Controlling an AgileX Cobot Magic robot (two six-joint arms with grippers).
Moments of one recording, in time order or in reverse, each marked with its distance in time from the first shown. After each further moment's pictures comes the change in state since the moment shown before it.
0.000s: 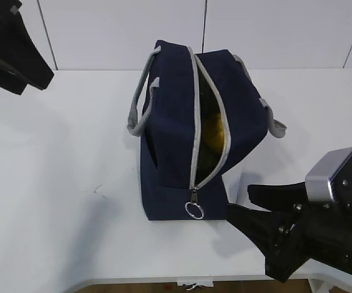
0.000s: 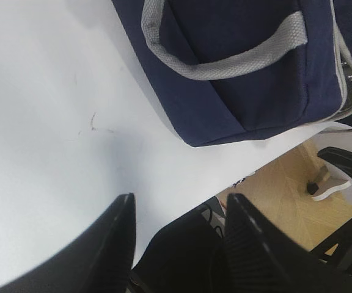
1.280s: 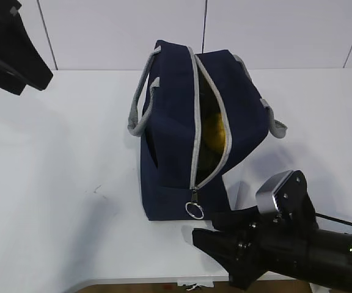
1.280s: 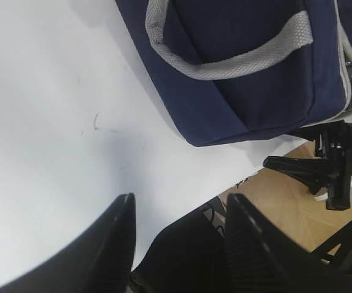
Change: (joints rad) left arm 0.000 0.000 0.000 0.005 0.000 0.000; right arm 0.002 0.403 -0.113 -0.106 -0.225 0.052
